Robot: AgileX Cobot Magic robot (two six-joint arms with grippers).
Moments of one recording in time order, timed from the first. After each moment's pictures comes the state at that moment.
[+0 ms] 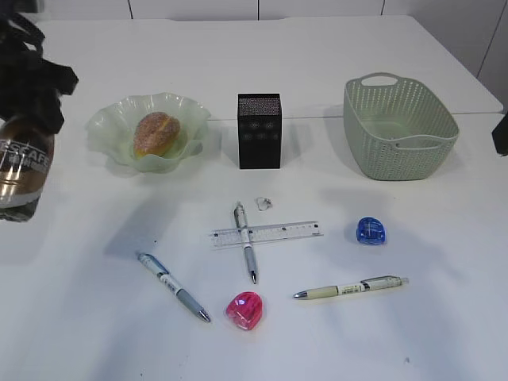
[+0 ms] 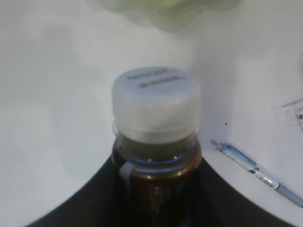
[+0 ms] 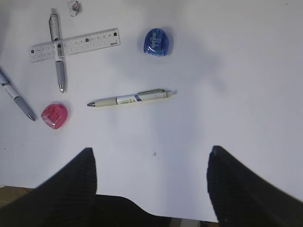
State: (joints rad) left arm -0.24 1.66 -1.43 0.07 1.00 -0.17; right arm 0.02 1.23 -1.21 0.22 1.25 0.05
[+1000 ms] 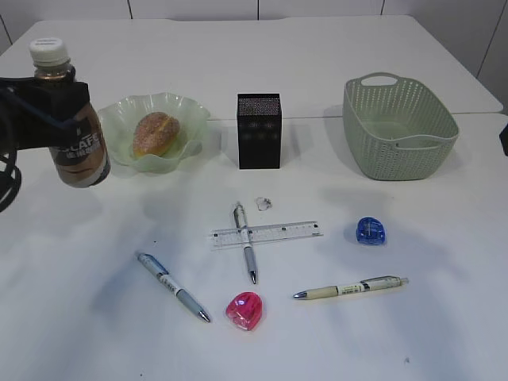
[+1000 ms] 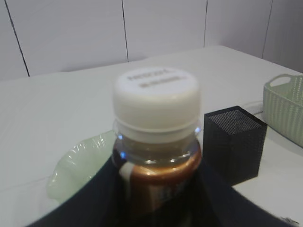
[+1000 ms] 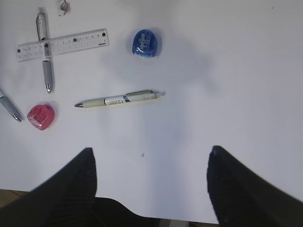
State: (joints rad) left arm -0.22 1.45 -0.58 0.16 -0.70 -0.11; right arm 0.02 1.23 -1.21 0.18 1.25 0.04
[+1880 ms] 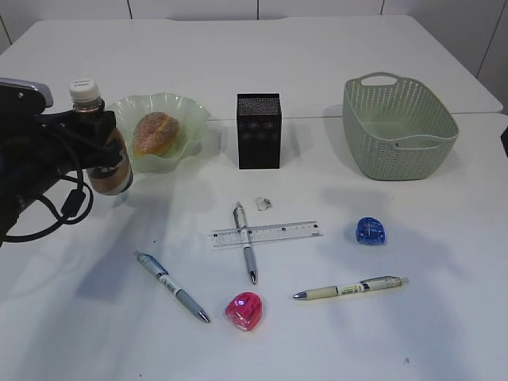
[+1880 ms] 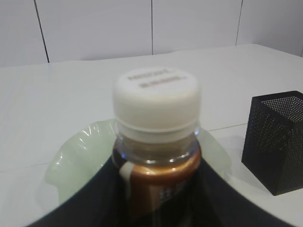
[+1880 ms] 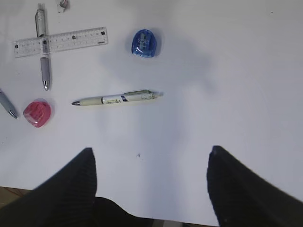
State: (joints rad) left arm -0.22 1.91 -0.69 0.01 -1.09 -0.03; right arm 0.02 1.23 -1.21 0.18 1.25 0.01
